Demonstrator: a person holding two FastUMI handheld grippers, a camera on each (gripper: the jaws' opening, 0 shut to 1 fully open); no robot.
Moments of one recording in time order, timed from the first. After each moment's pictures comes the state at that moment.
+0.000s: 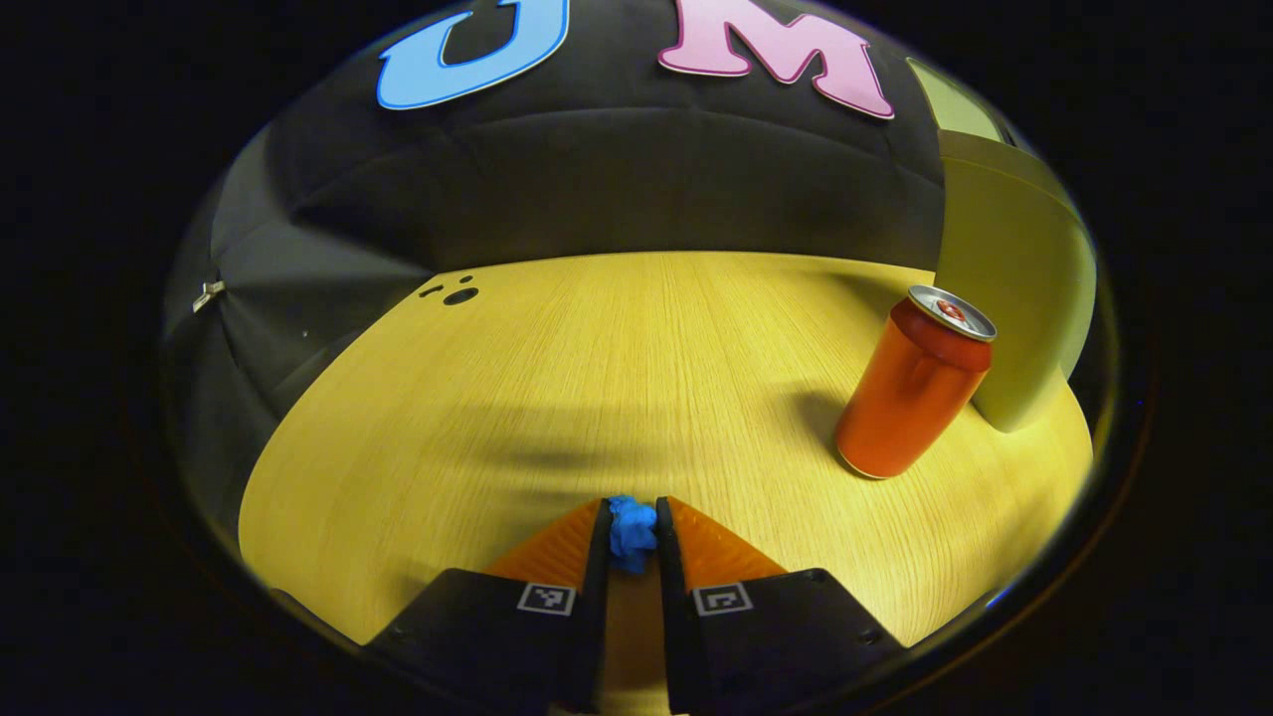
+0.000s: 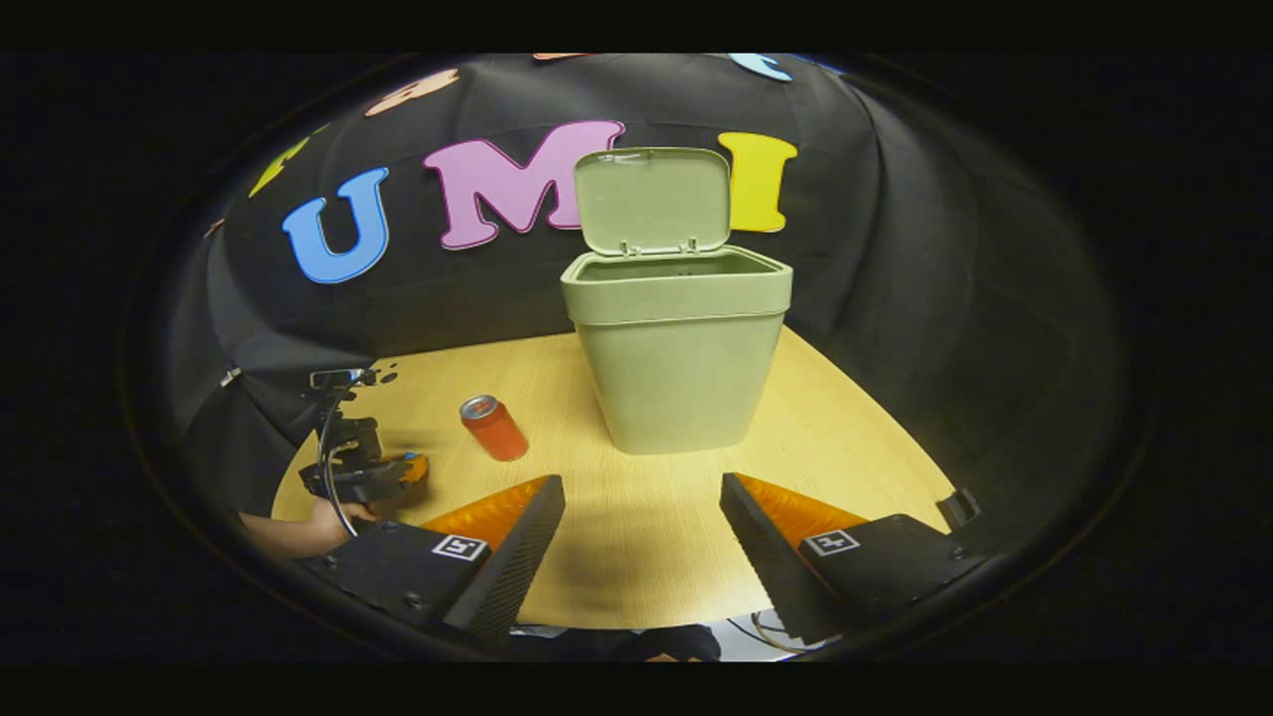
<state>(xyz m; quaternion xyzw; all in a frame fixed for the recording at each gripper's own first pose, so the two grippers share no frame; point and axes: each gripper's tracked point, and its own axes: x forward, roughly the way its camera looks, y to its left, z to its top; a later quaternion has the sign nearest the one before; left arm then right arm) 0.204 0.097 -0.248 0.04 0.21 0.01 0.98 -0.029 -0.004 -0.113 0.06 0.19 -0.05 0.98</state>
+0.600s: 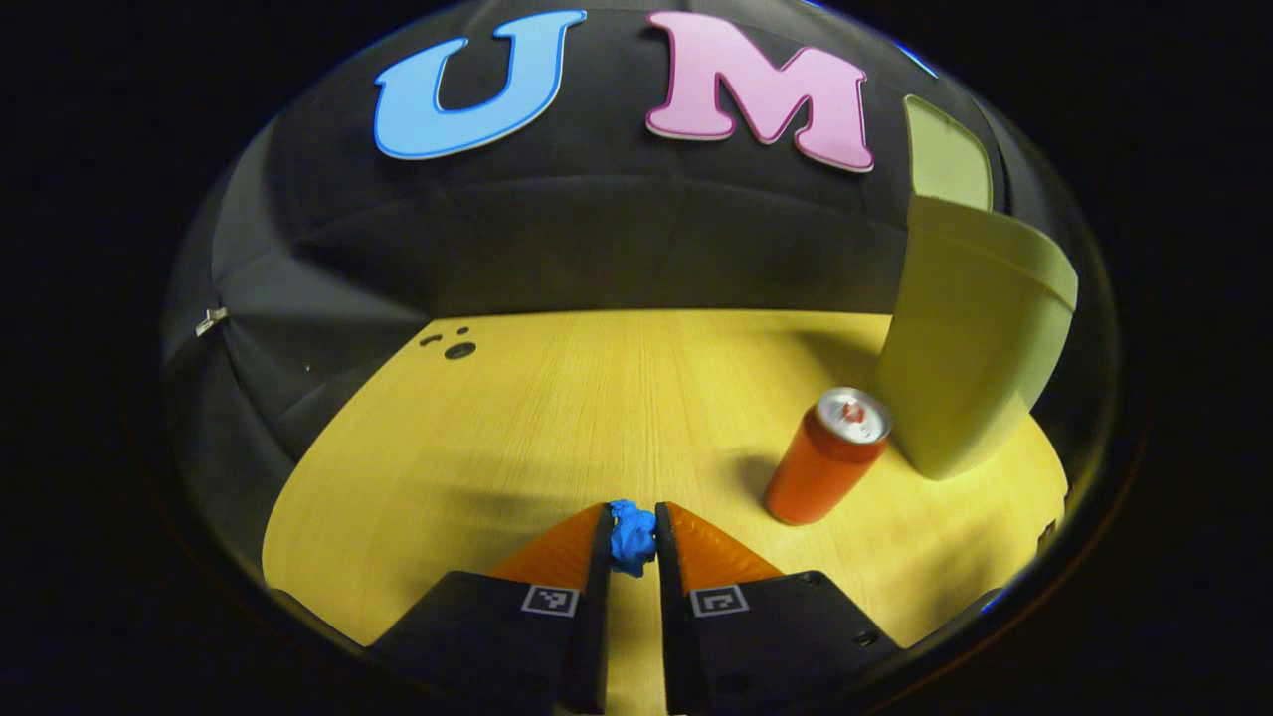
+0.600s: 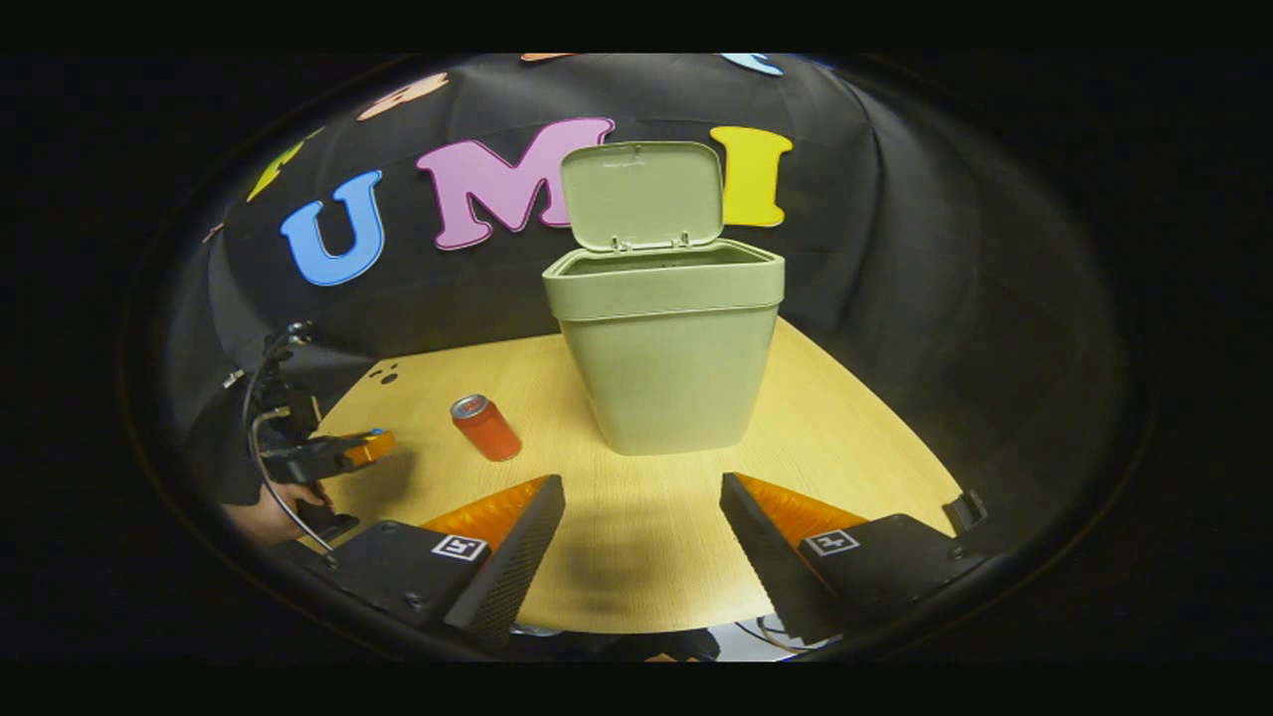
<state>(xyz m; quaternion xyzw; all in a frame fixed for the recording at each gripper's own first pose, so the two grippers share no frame) 0.169 0.073 -0.146 0.02 0.15 -0.02 0.99 -0.018 -0.020 -0.121 0.07 0.19 -0.03 0.98</state>
